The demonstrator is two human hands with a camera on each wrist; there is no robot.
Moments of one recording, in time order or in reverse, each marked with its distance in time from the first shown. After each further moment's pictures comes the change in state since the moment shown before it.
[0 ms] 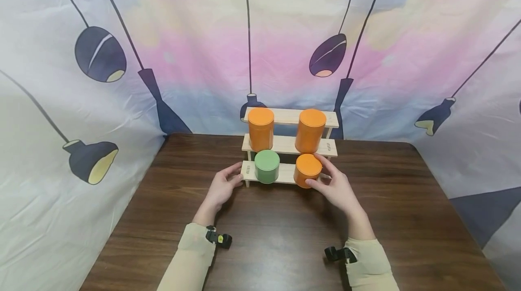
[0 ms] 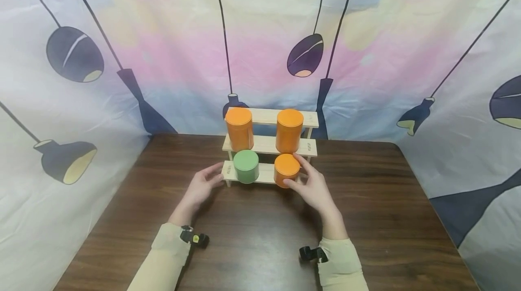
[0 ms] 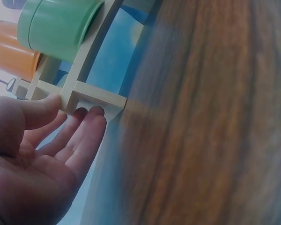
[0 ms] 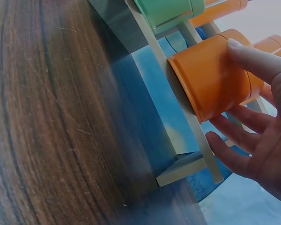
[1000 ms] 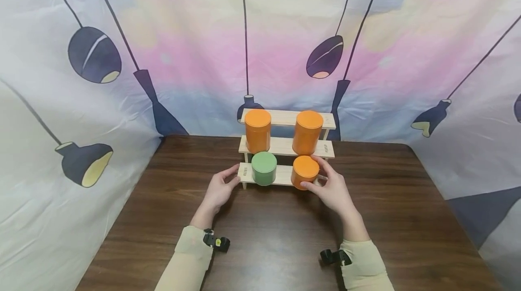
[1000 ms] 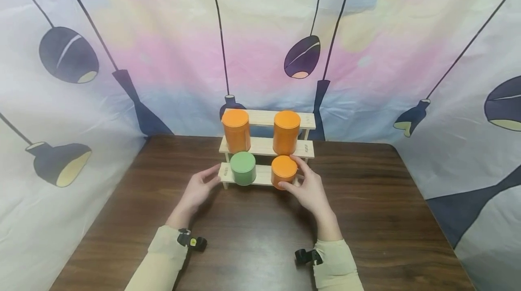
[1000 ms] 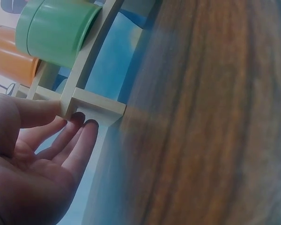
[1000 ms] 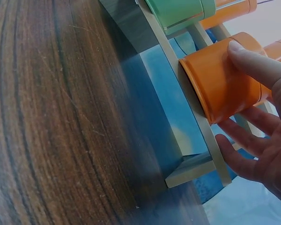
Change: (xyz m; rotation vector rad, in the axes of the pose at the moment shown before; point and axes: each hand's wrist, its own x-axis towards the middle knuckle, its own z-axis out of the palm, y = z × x) left_hand -0.001 -0.001 0.003 0.099 0.051 0.005; right_hand 0.002 0.002 0.007 -0.058 0.083 -0.017
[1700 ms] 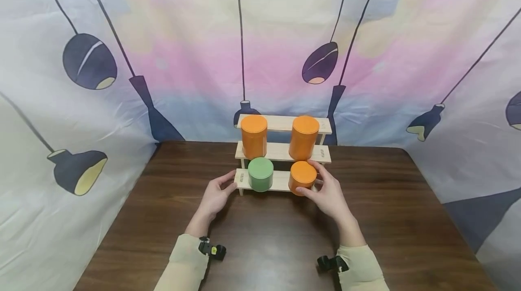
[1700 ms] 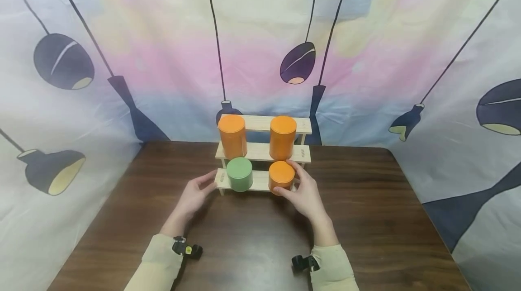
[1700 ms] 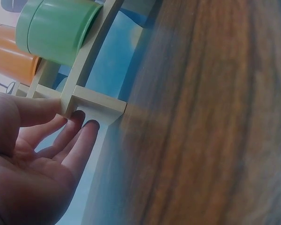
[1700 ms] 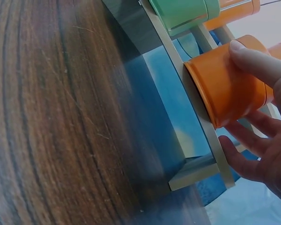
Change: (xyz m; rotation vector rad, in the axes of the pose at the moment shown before) left_hand -0.001 -0.001 -0.001 0.026 -0.017 0.006; right_hand 0.001 -0.001 0.004 -0.025 0.026 -0.033
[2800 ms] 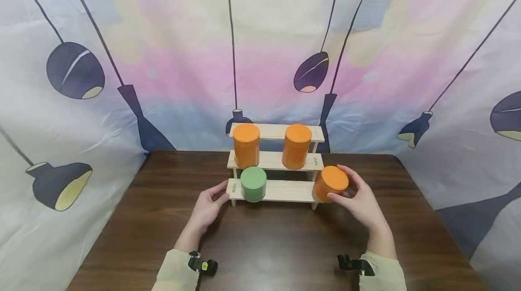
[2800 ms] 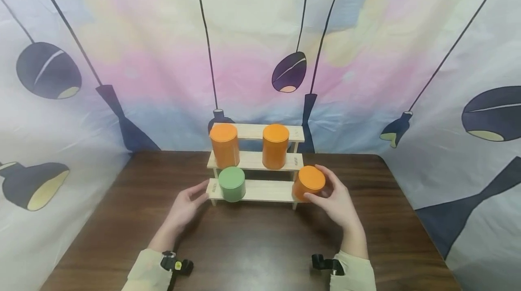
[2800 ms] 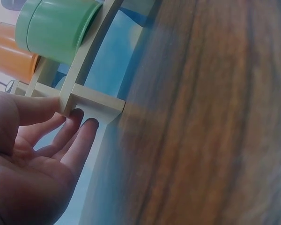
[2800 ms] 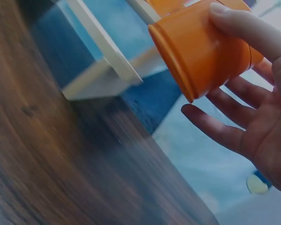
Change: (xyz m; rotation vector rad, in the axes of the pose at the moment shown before) left_hand -0.001 -0.006 0.000 0.011 -0.007 -0.014; right_hand -0.022 0.031 -0.086 0.155 0.023 0.105
